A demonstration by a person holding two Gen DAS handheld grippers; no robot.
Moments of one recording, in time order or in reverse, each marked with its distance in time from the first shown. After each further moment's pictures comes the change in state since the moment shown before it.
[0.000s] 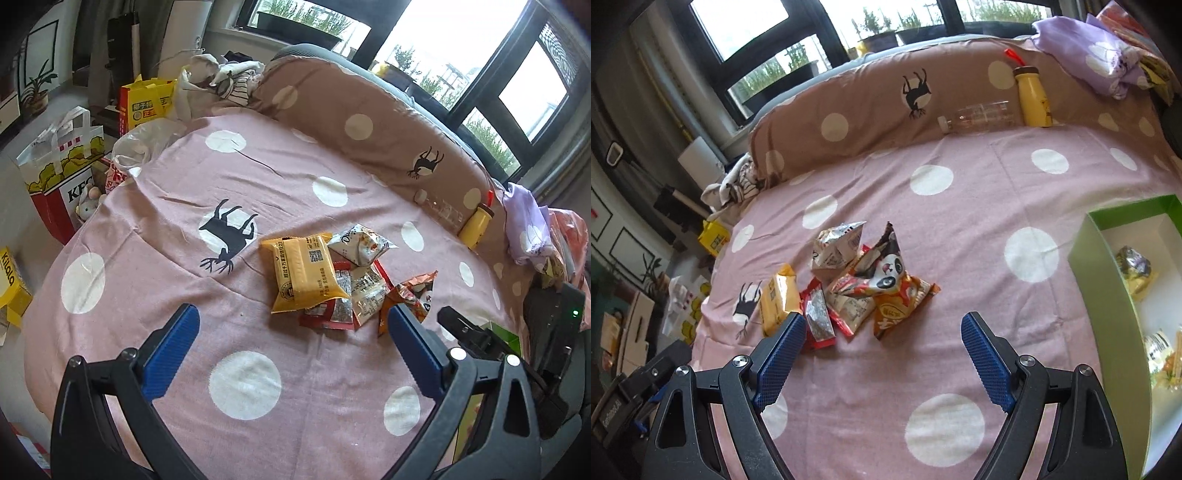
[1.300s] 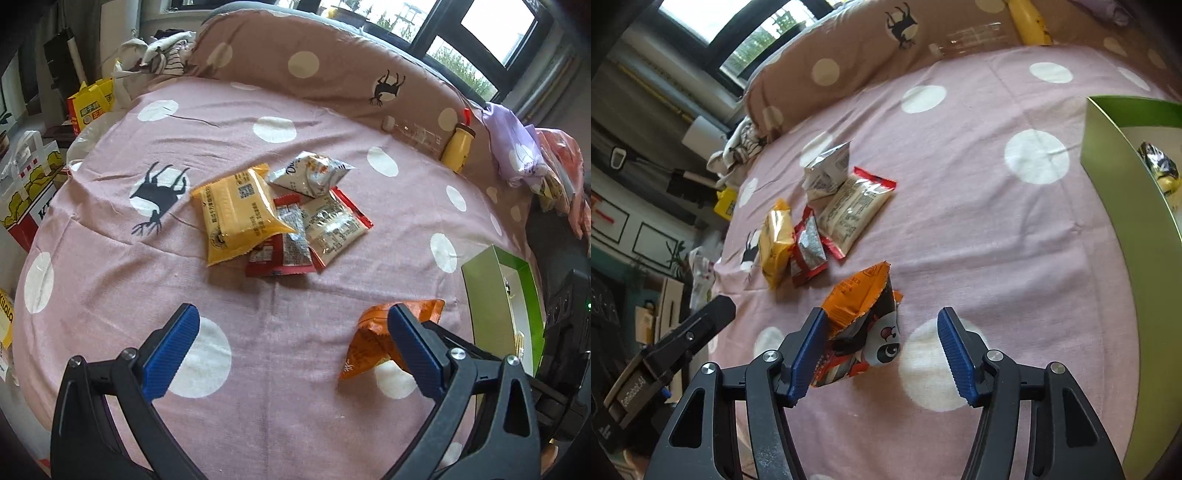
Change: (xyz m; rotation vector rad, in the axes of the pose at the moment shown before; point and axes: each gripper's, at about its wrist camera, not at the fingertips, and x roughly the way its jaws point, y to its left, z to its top) left arm 0.037 -0.059 -0.041 0.222 0.173 -0.021; right arm 0.003 -0.050 -0.051 0.149 0.182 0.133
